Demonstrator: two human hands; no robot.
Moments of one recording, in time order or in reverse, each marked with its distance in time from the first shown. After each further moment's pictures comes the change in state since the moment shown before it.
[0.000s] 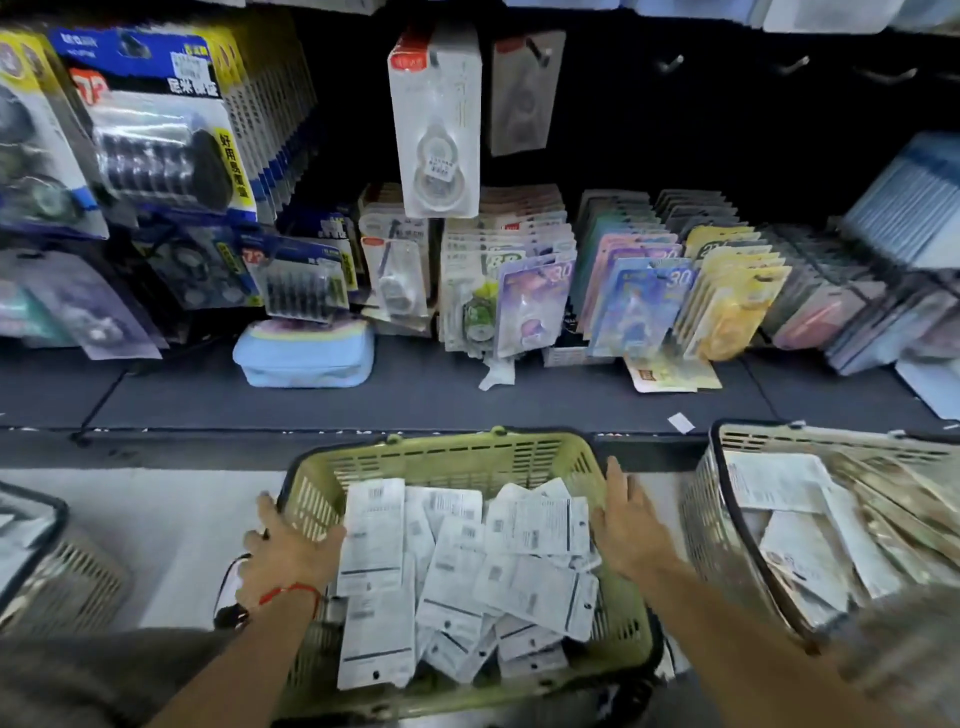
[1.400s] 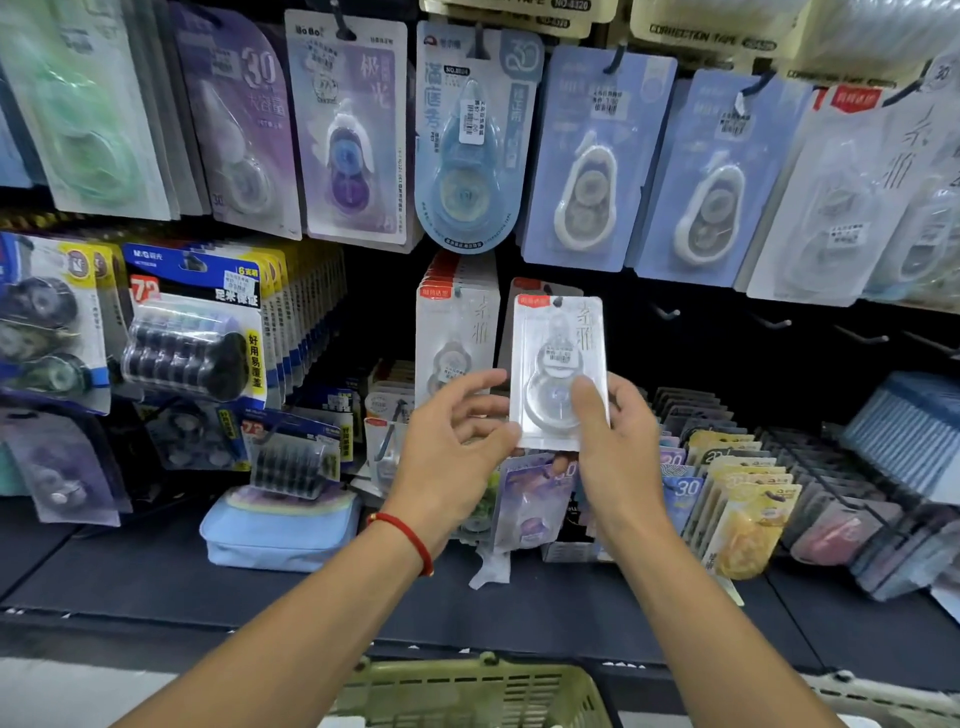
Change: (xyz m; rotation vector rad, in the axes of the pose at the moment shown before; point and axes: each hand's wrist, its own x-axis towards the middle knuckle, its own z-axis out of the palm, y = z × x) left_hand -0.051 0.293 -0.139 -1.165 -0.197 0.961; right_hand 0.011 -0.180 -0.259 1.359 0.572 -0.598
